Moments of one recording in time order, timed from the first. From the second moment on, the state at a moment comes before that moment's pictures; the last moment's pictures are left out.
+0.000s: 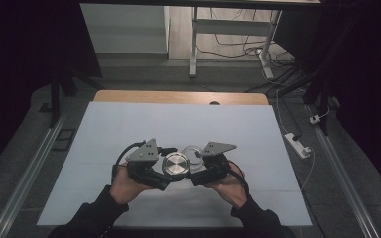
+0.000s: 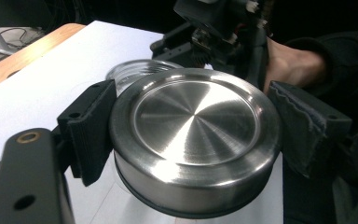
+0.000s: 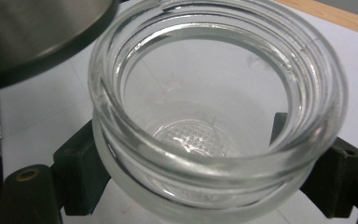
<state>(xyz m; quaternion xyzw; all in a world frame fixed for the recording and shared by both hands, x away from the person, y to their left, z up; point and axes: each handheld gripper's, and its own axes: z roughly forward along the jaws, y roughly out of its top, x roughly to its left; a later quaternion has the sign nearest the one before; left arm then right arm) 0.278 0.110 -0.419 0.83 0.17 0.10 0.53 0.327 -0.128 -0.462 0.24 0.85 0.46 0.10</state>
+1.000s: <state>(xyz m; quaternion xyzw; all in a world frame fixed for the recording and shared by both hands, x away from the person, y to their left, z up) 0.270 0.110 -0.445 0.83 0.17 0.10 0.53 0.368 -0.109 -0.459 0.25 0.84 0.46 0.11</state>
